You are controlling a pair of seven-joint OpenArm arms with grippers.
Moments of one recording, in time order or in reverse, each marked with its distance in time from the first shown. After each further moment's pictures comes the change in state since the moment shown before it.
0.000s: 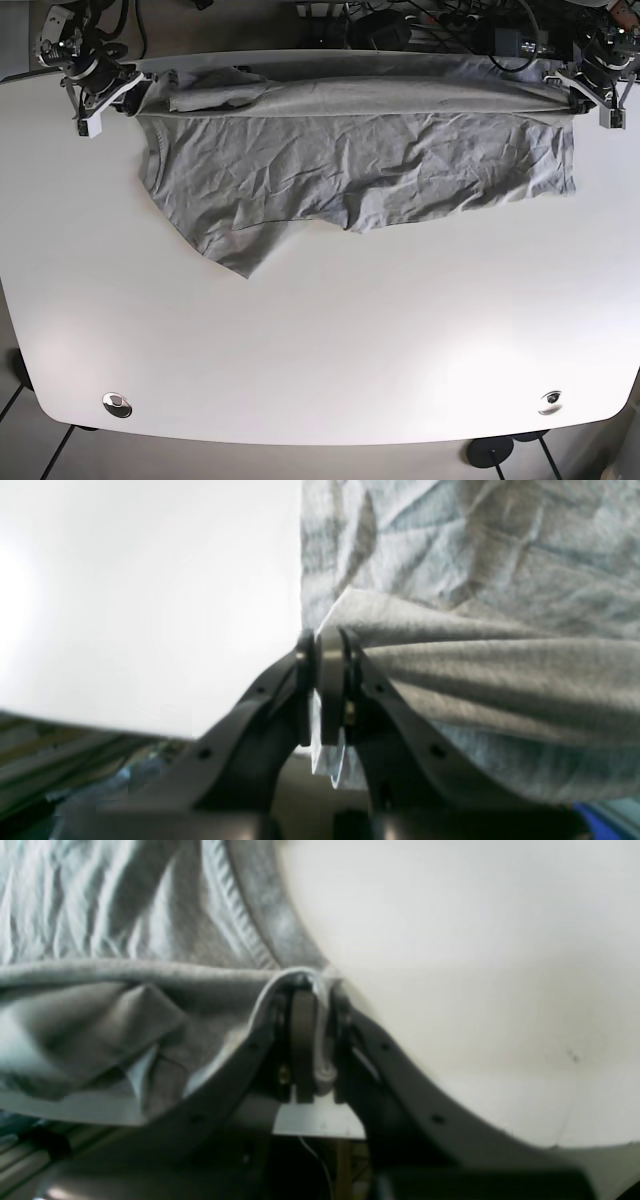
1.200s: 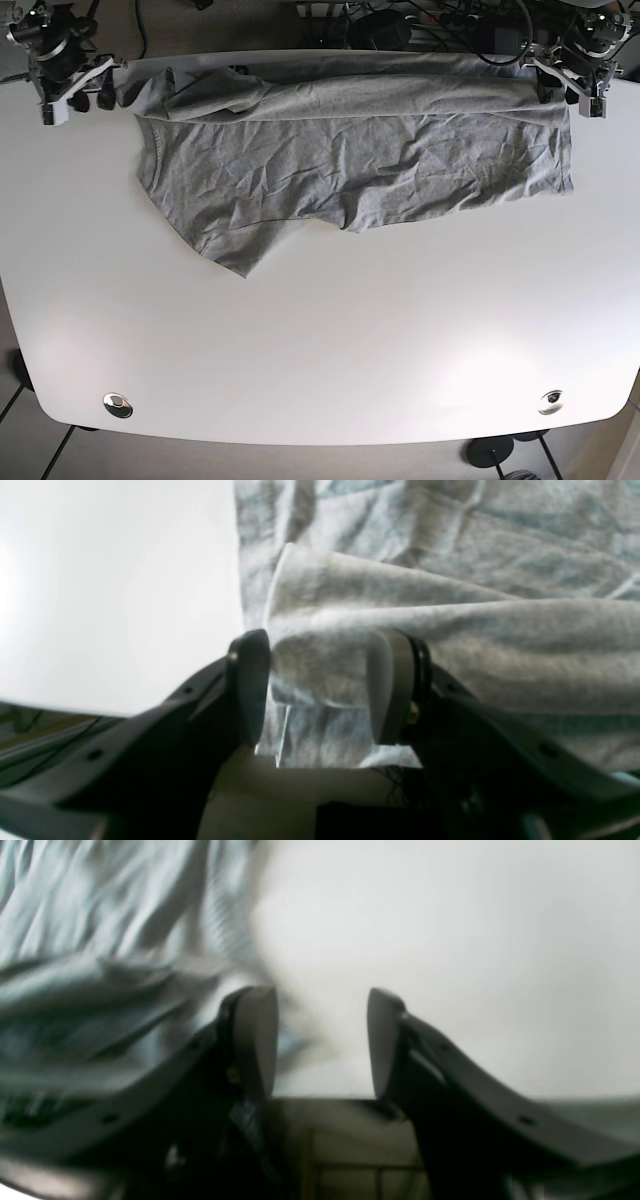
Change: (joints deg) left arm 3.3 5.4 1.6 4.5 0.0 0.1 -0.1; right arm -2.2 -4.4 10.6 9.3 5.2 13.9 -4.7
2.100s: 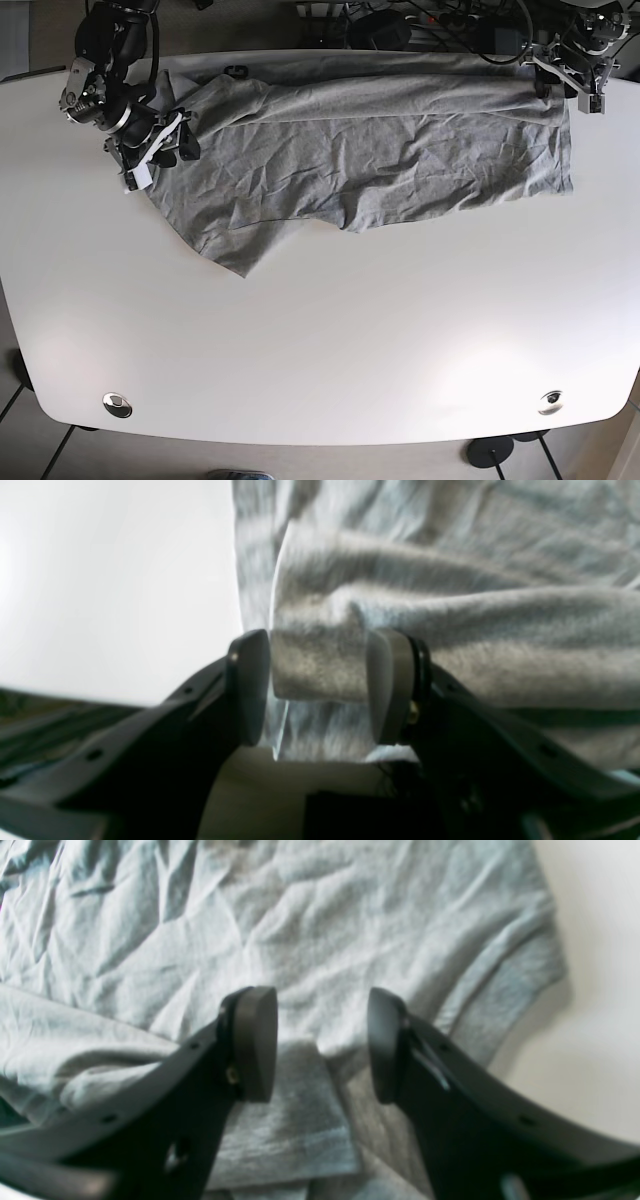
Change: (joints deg) left arm -0.1 -0.3 0.1 -3.8 0.0 0.0 -0.1; right arm 18.1 -0.2 -16.7 -14.4 -5.0 0.4 0.2
